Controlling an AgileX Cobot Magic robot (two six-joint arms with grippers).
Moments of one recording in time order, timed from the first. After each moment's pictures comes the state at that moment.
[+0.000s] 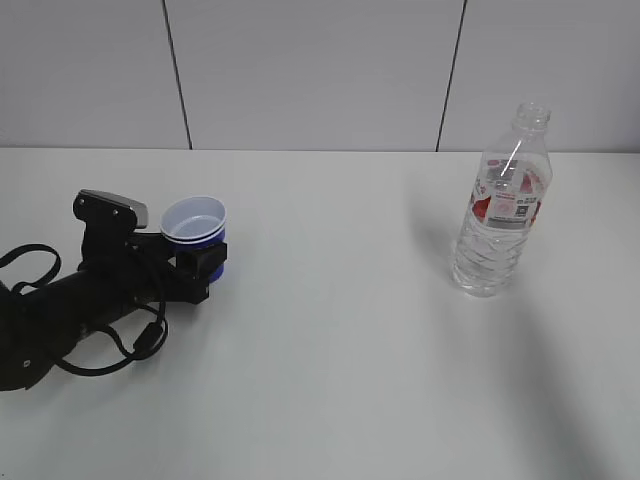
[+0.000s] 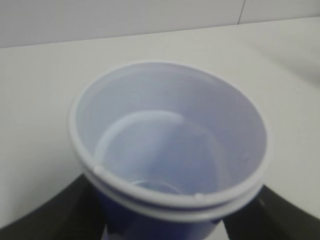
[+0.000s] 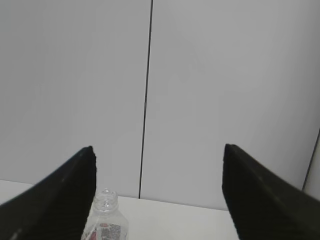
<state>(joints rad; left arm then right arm) -0.28 2.24 -0.74 0.29 -1.15 -0.18 0.06 0.66 -0.50 0.00 -0.16 -0.19</state>
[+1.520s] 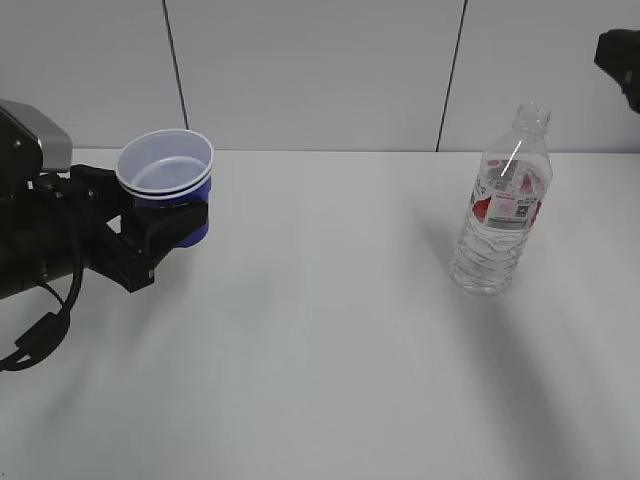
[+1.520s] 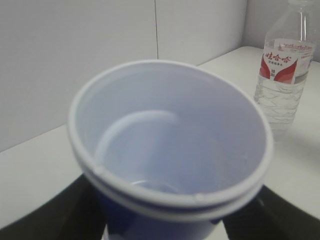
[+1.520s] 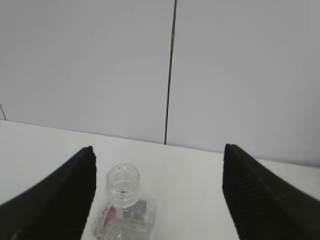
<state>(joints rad) -0.27 1.65 -0.50 0.60 -0.94 -0.28 0.11 1.14 -0.73 -0.04 -0.12 -0.10</state>
